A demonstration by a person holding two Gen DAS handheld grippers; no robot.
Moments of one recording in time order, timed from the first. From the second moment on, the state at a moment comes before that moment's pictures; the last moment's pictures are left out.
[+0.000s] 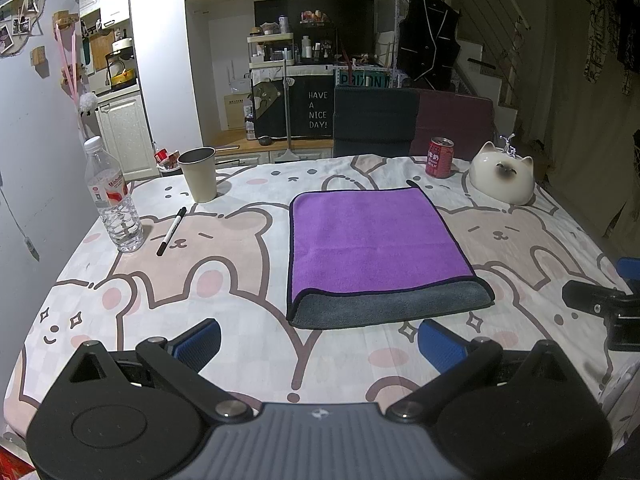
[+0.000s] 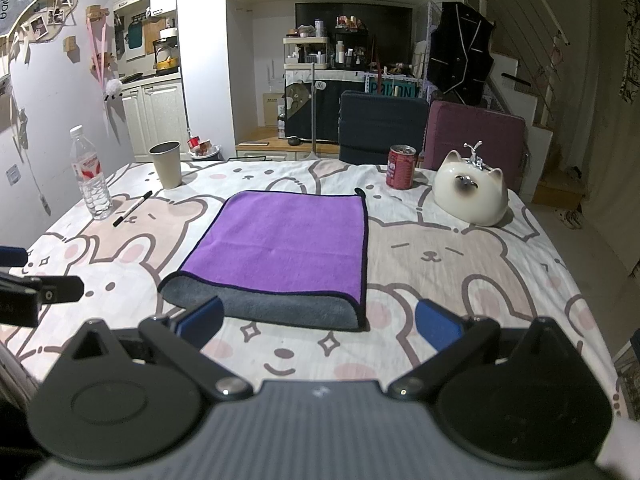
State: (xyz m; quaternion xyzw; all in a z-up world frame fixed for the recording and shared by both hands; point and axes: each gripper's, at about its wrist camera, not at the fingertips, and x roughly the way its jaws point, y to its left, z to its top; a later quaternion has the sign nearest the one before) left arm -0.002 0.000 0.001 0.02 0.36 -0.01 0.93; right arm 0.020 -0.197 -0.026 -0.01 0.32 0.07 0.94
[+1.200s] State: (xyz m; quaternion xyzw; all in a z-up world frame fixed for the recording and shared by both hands) left arm 0.000 0.002 -0.001 0.02 0.36 -0.01 0.93; right arm 0.021 -0.197 -0.027 -0.01 0.33 0.07 0.94
